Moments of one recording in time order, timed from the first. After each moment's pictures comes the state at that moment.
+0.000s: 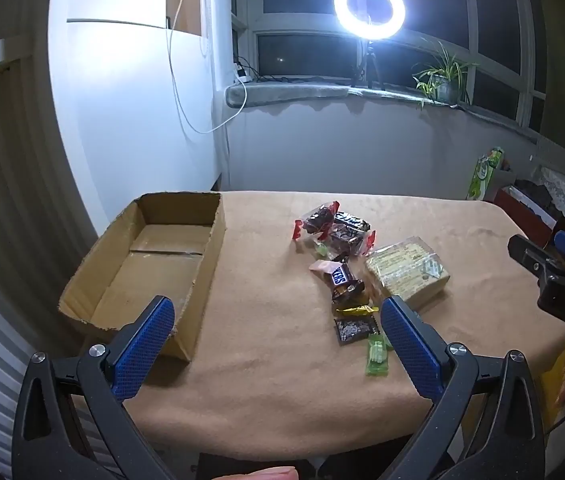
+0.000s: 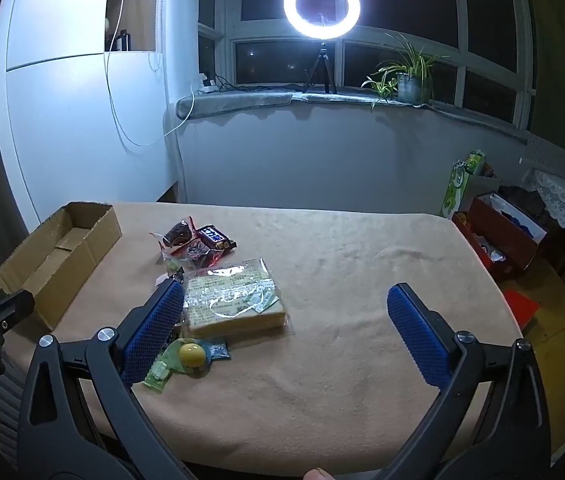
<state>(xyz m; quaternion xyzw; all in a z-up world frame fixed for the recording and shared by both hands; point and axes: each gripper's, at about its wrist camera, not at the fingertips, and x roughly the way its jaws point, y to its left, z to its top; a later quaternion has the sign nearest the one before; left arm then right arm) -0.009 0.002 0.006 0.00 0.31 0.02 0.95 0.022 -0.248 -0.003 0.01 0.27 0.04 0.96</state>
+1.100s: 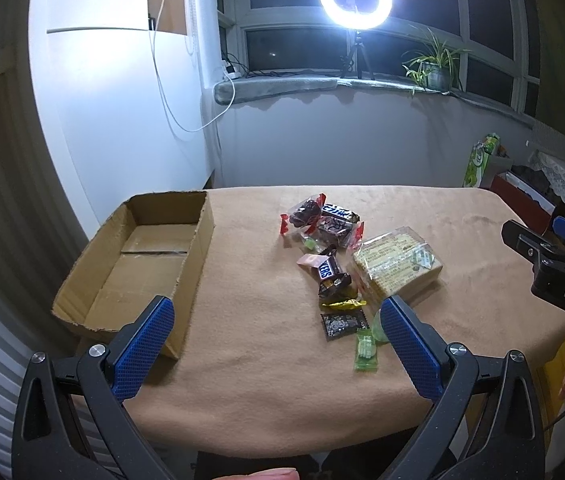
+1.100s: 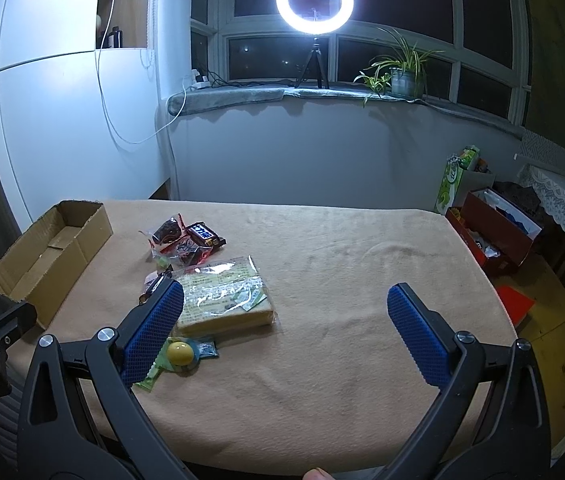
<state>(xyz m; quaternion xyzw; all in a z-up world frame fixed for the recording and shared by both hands) -0.006 -0.014 0.002 0.02 0.32 0.01 0.95 0.026 -0.249 -0.005 0.01 0.28 0.03 0.96</state>
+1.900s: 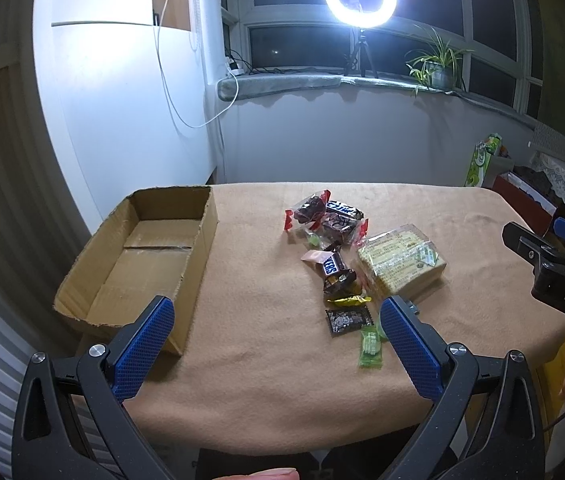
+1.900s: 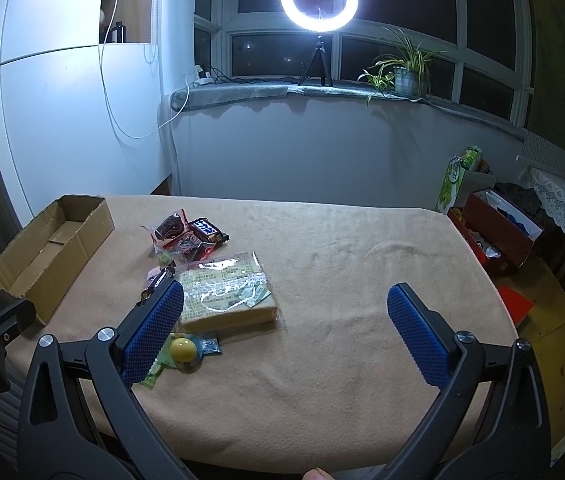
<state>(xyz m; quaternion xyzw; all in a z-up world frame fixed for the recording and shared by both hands) -0.007 -0.009 -0.001 0.02 0.32 0.01 0.95 0.026 -0.245 -0.007 0.00 0.28 0.03 0.96</state>
